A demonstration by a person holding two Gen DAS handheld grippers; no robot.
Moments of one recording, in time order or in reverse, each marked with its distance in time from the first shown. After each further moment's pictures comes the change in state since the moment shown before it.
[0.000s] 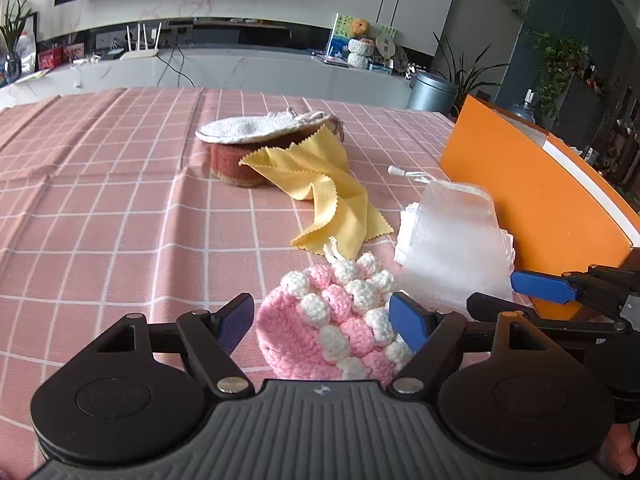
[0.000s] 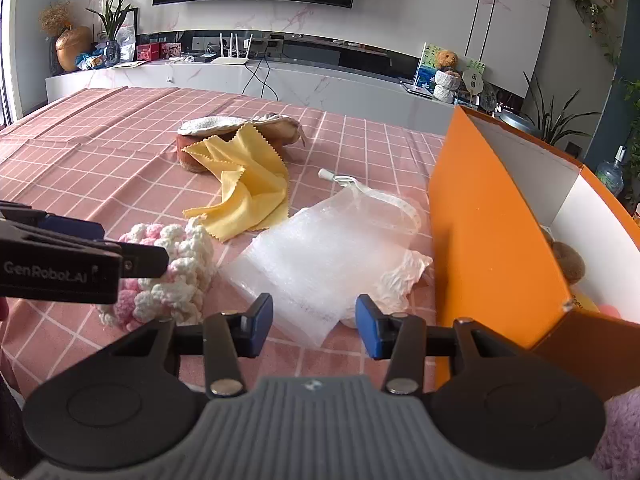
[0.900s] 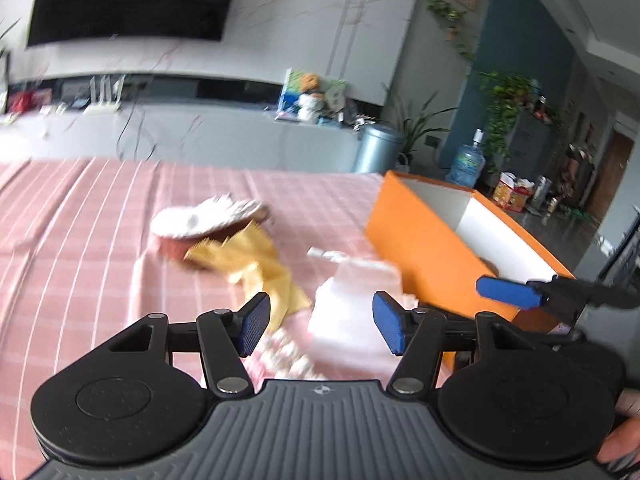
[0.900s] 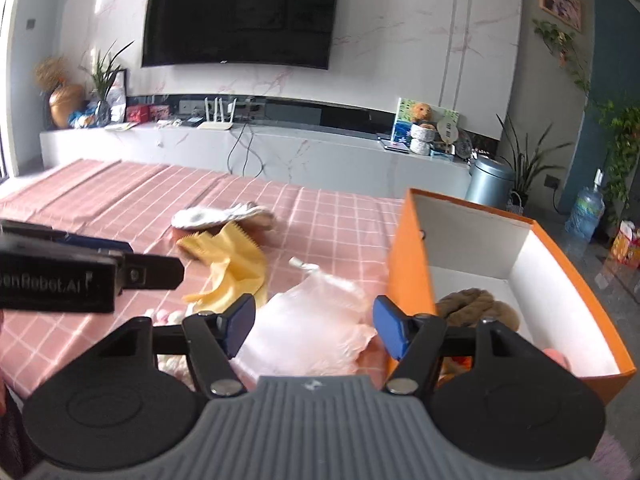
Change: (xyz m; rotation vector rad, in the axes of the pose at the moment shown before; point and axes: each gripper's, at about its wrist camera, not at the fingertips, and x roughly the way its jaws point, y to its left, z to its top) left arm -0.055 -0.040 0.046 0.016 -0.143 -0.125; right arm -0.071 -0.030 0.036 0.067 -0.176 -0.027
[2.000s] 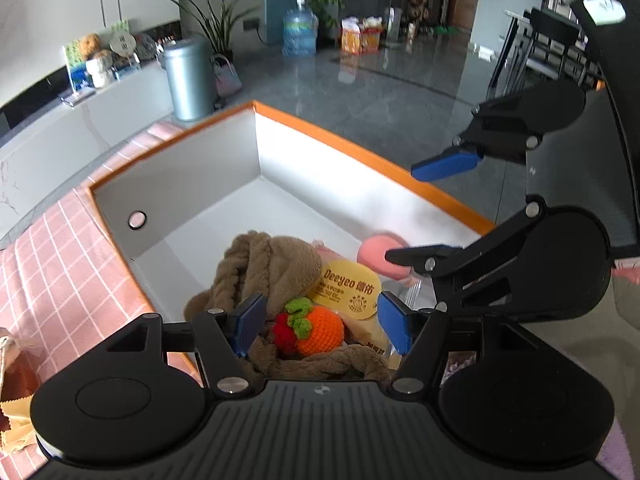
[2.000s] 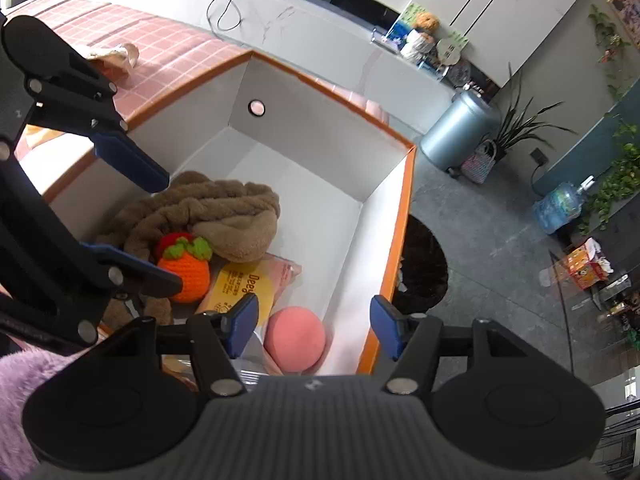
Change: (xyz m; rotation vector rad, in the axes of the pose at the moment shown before) left arm 0.133 -0.200 0.034 0.545 0.339 -0.298; right arm 0.053 -0.202 0.018 -0.341 0.418 -0.090
